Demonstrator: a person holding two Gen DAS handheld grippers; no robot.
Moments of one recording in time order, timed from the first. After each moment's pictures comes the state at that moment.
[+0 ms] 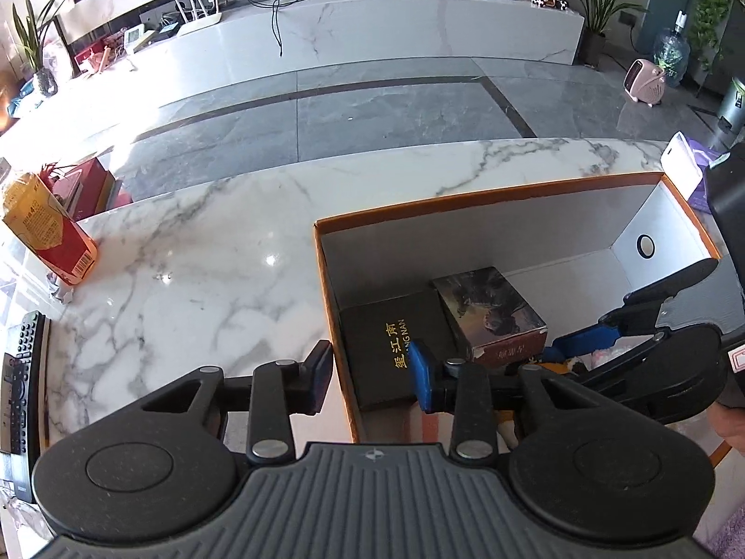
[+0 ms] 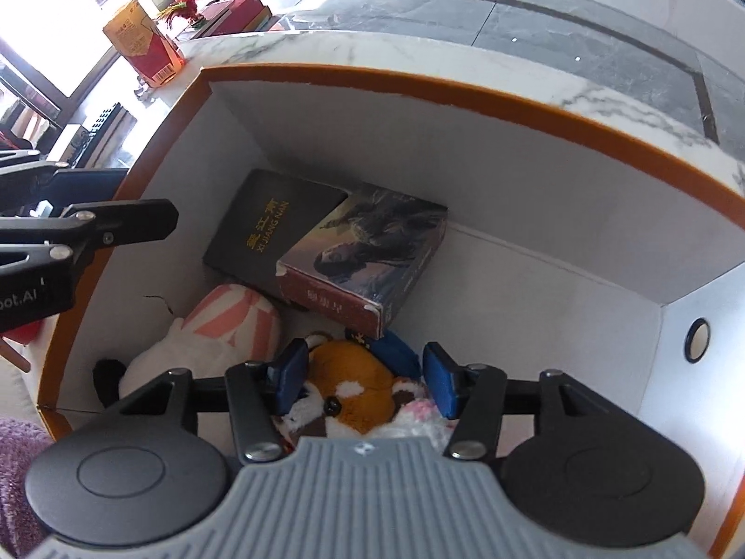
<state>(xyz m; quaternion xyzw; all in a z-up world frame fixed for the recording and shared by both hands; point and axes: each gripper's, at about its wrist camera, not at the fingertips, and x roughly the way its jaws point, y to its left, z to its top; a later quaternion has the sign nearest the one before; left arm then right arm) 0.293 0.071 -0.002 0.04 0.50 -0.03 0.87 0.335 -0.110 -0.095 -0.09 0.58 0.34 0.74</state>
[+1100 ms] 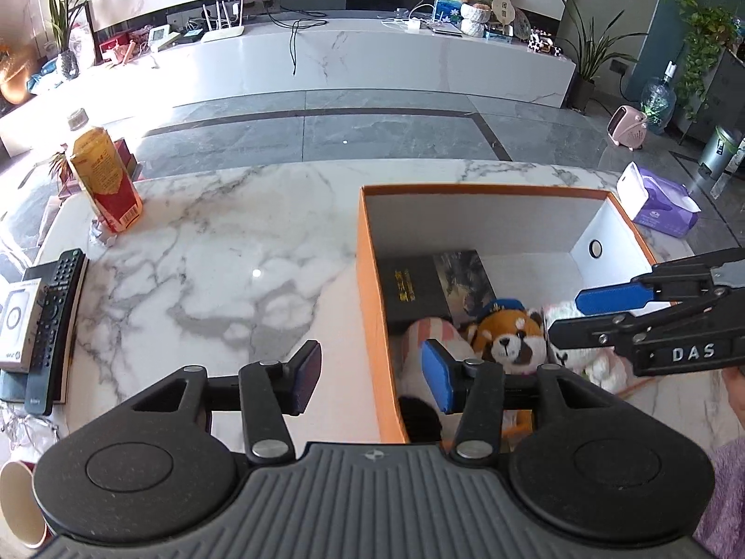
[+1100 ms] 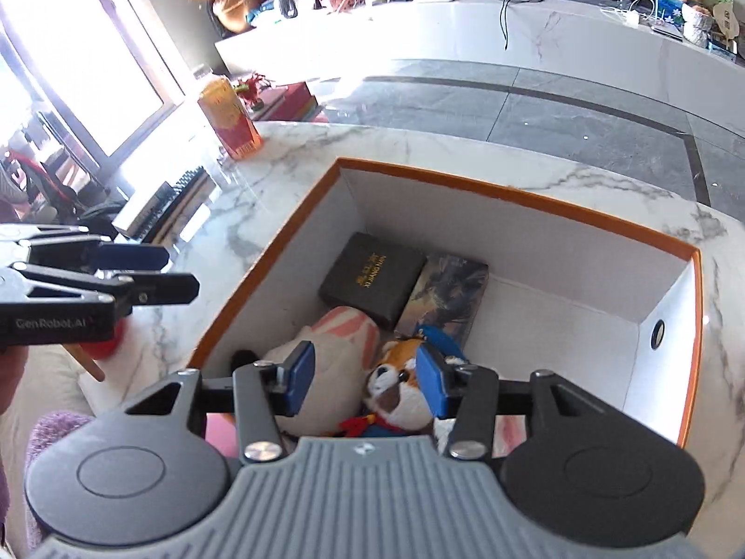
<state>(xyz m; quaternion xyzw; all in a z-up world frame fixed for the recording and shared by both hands) 0.183 0.104 0.047 -0.02 0.46 -0.04 0.88 0.234 -0.145 -0.004 -0.04 0.46 0.37 0.80</state>
